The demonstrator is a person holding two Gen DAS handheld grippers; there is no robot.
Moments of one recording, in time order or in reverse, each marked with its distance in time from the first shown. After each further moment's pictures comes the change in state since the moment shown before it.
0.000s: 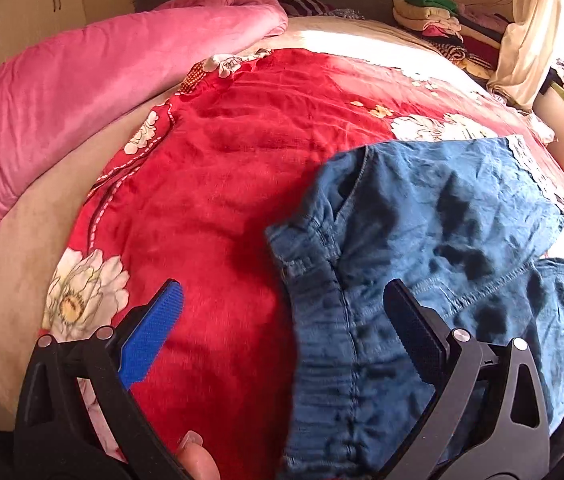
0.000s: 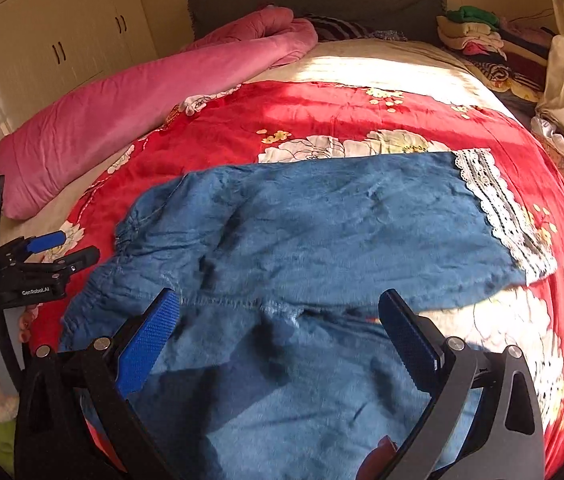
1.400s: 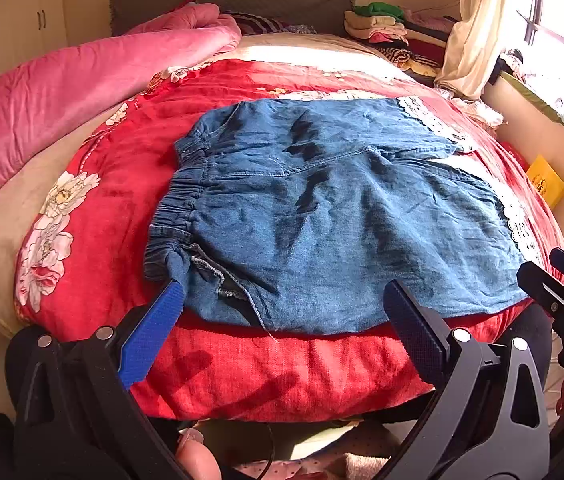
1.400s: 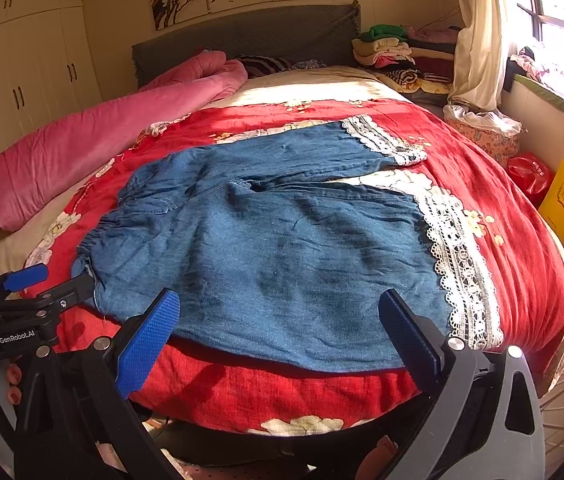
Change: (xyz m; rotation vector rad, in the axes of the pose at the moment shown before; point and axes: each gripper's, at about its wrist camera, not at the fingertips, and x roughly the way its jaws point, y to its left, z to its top) left arm -0.127 -0.104 -0.145 0.047 -0.088 -0.078; right arm -0.136 0.036 -0.176 0.168 -0.189 -0.221
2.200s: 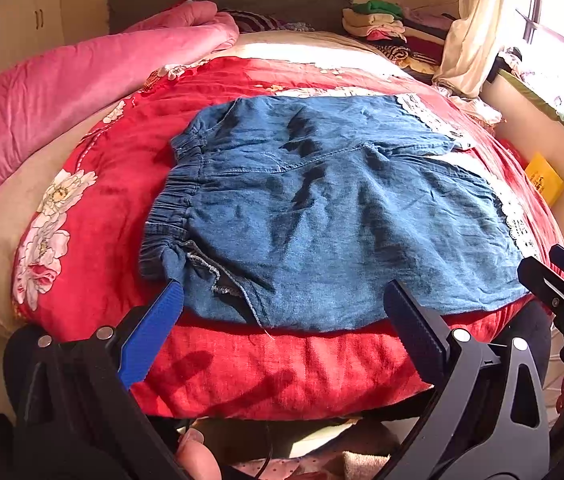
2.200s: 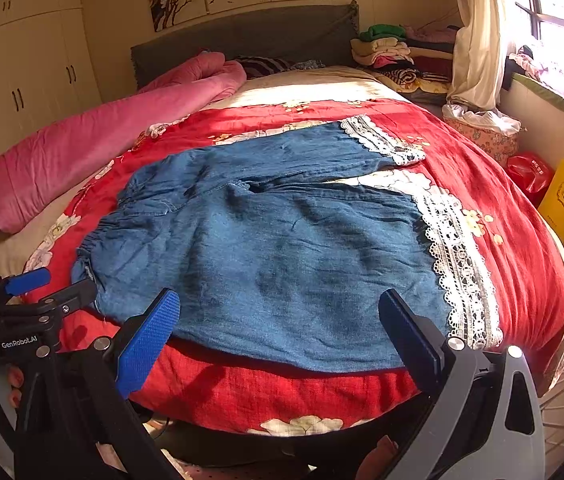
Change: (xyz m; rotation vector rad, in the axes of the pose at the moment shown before) left arm 0.002 -0.002 -0.001 0.001 0.009 -0.009; right arm -0.001 -0.002 0.001 0.007 -0.007 0.002
